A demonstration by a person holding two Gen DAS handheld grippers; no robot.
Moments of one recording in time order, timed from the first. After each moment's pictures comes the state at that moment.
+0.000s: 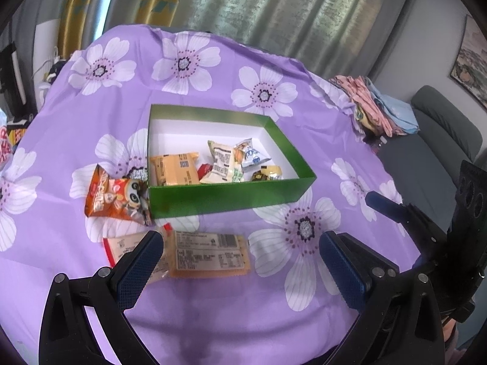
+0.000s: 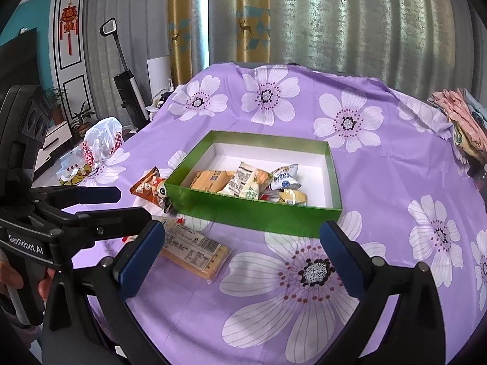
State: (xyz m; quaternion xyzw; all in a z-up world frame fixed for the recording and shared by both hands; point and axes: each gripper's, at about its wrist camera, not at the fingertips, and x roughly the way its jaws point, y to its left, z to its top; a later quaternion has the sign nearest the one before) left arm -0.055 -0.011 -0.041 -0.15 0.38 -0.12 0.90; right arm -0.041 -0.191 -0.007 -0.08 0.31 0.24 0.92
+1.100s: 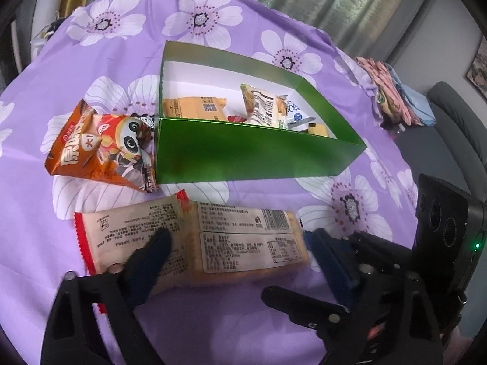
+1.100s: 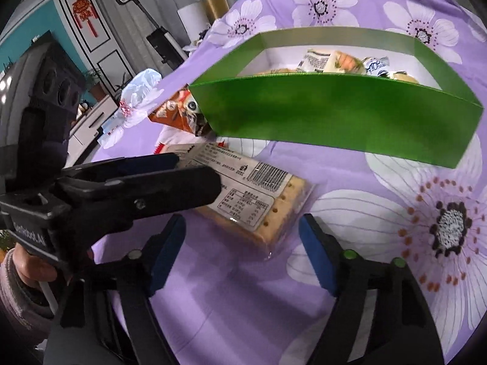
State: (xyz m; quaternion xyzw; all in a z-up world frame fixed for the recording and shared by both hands) left arm -0.017 0.005 -0.129 -0.17 0.42 -0.12 0.88; right arm -0.008 -0.141 -0.132 -0.02 0.44 0.36 0.82
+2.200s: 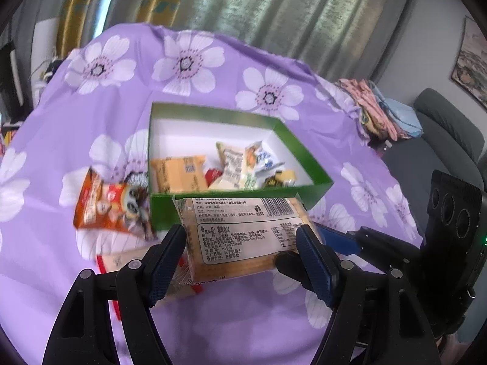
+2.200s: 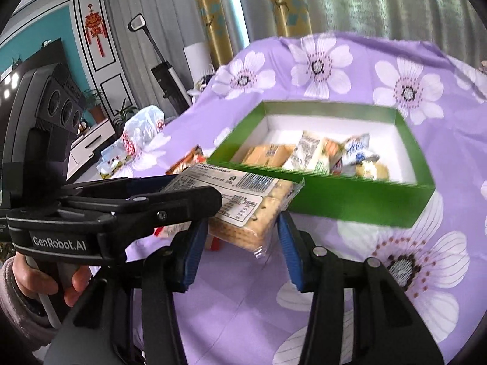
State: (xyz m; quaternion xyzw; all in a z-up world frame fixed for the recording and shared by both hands) left arm -0.026 -0.003 -0.060 -0.15 0.36 -0.12 0.91; right arm -0.013 -0.156 -0.057 -0.02 0.34 0.35 0.87
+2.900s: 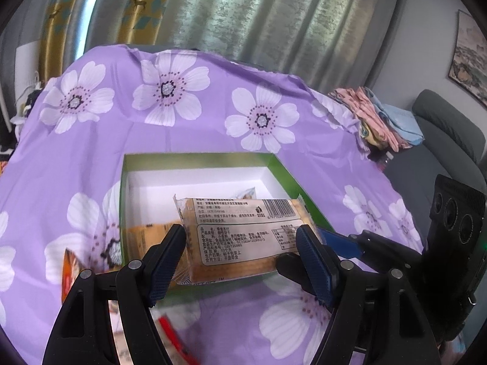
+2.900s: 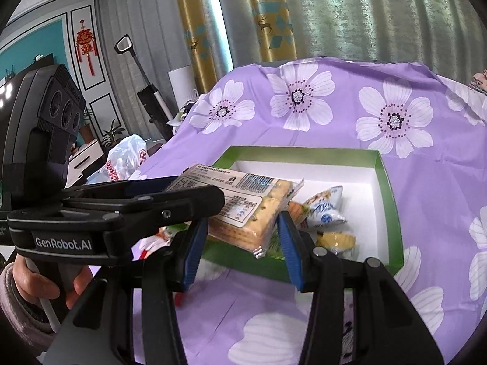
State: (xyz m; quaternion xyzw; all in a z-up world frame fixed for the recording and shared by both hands) left arm 0.052 -0.012 -0.037 -0.13 0.34 -0.14 0.92; right arm 0.053 -0.168 -0.034 -0.01 0.31 0.33 0.89
